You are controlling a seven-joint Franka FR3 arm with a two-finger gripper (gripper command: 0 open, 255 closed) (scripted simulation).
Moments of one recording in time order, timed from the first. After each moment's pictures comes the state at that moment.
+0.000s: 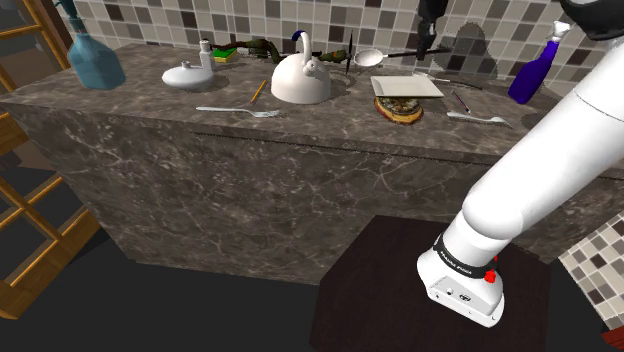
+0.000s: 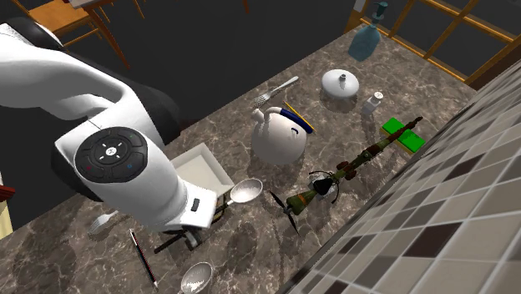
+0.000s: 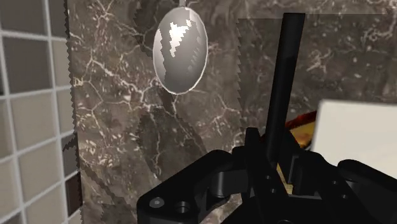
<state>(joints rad) -0.21 -0.14 -0.49 -1.82 -0.20 1.75 -1.25</state>
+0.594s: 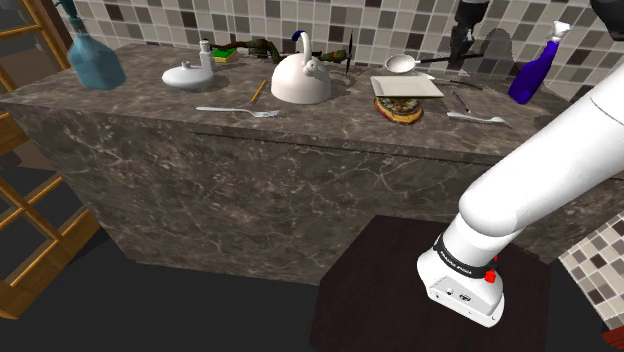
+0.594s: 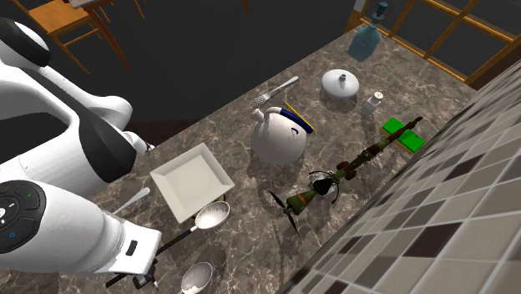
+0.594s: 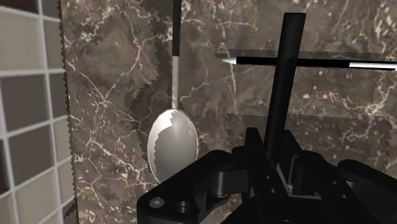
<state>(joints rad) -0.29 -0.23 -0.59 -1.90 -0.25 1.79 -1.41</state>
